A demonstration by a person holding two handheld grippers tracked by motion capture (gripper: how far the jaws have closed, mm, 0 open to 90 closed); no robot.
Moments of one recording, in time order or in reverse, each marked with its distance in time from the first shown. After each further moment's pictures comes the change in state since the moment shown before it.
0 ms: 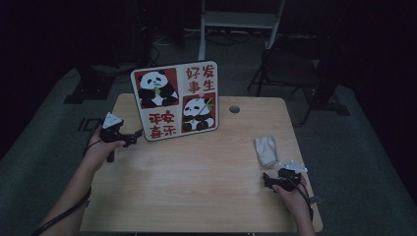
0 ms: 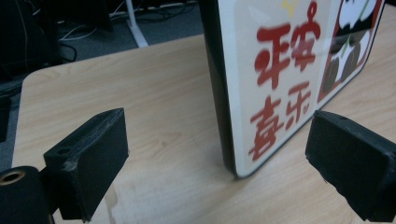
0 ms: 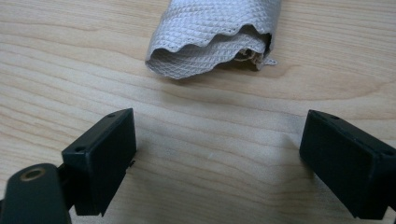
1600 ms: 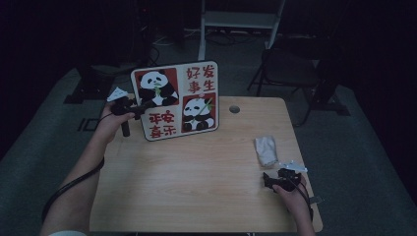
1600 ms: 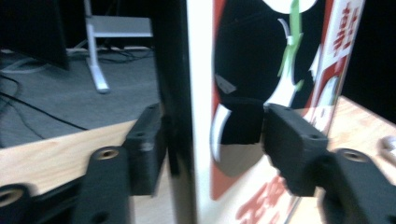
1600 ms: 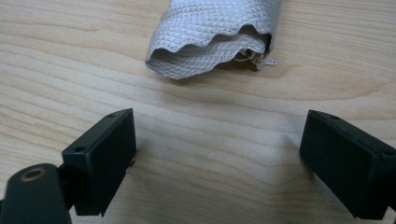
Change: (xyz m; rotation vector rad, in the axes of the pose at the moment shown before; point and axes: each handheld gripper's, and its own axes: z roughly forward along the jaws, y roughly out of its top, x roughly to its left) left arm 0.012 0.064 0.046 -0.158 -0.189 -0.107; right arm 0.000 0.000 0.000 -0.001 0.000 0.001
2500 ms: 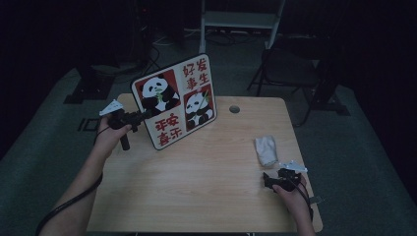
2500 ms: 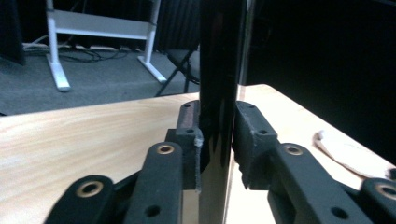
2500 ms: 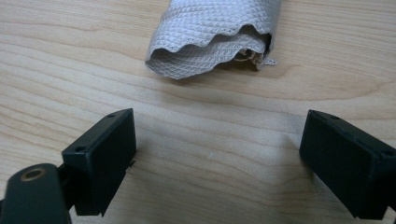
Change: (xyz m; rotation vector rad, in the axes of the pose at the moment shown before) left arm -0.033 -0.025 -0.036 -0.040 -0.135 -0.065; right arm 0.000 0.000 0.000 0.001 0.000 -0.001
